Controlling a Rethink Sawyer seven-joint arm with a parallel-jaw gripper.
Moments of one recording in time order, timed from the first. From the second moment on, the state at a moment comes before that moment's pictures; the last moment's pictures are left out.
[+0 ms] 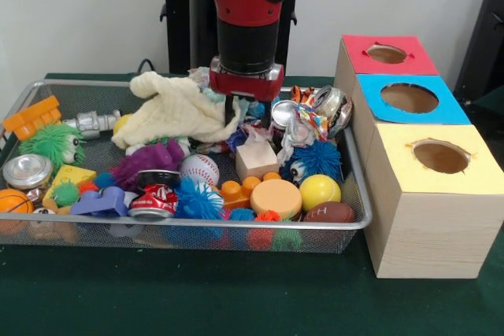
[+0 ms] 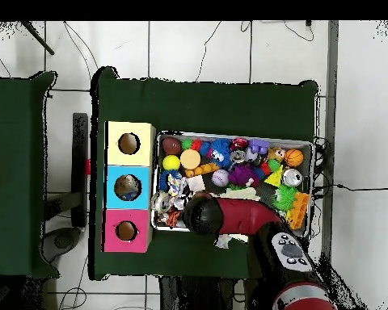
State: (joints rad) arm -0.38 -0.57 0.10 1.84 -0.28 0.30 1.95
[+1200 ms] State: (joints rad) arm -0.68 -0.68 0.23 1.74 -0.29 0.70 1.95
